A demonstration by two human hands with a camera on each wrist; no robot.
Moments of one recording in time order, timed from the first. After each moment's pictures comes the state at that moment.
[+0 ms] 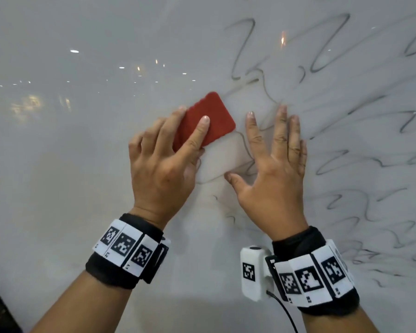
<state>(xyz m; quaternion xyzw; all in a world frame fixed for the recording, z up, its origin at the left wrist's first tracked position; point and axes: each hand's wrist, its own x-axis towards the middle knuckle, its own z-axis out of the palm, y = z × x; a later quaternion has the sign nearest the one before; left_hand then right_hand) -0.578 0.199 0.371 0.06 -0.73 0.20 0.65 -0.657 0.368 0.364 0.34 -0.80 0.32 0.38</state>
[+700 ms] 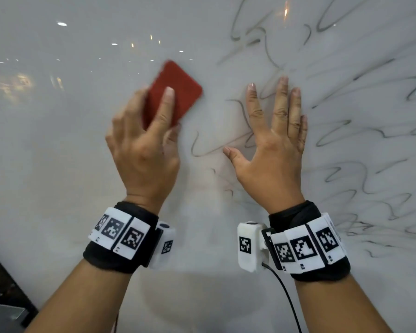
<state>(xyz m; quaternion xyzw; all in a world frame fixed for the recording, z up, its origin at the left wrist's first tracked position) -0.567 0.197 0.347 0.15 -0.71 0.08 0.68 -0.655 0.368 0.356 0.34 -0.80 0.33 0.37</state>
